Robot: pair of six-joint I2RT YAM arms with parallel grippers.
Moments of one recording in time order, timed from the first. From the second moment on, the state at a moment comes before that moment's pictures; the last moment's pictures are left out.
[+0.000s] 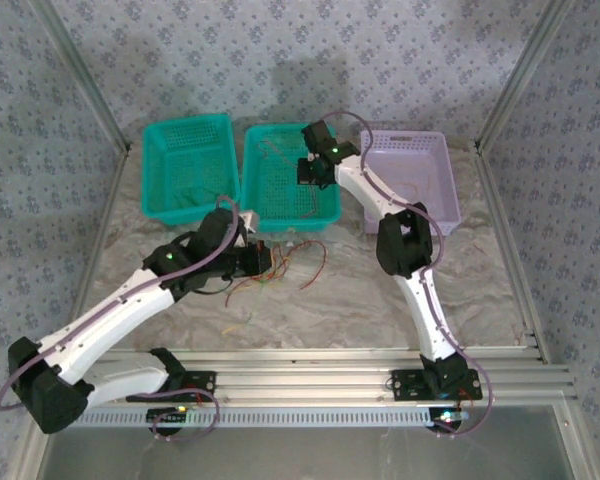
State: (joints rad) left arm -0.76 1.08 1.01 -0.68 0.12 -0.75; right arm 0.49 2.45 2.33 -0.81 0.01 0.40
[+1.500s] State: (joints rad) left arm -0.74 1.01 1.19 -0.79 0.04 -0.66; right arm 0.46 1.85 1.84 -0.54 0.11 0.30
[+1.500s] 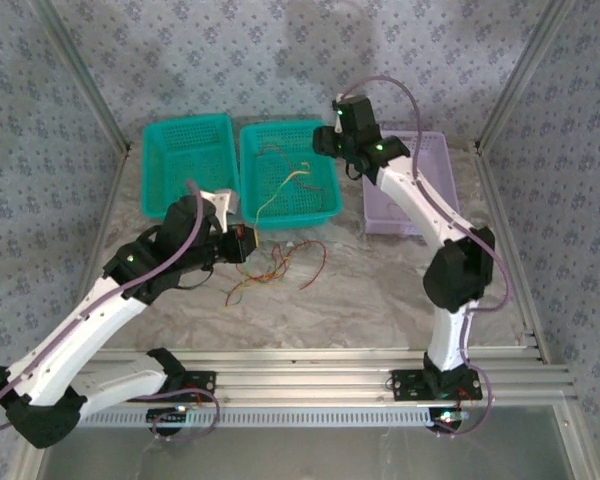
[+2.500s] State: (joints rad) left arm -0.73 1.98 2.08 -0.50 0.15 -0.52; right arm 0.39 0.63 0.85 -0.43 0.29 0.32
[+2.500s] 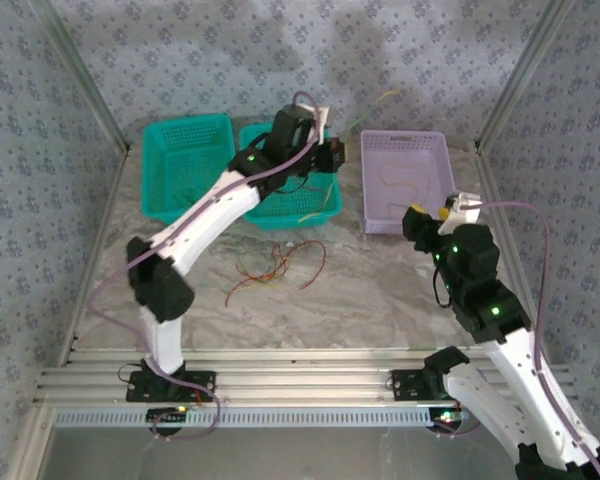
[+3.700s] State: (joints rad) left arm -0.82 2.79 2.84 -0.10 0.24 -0.75; right arm 0.40 0.37 0.85 -0.61 0.21 0.29
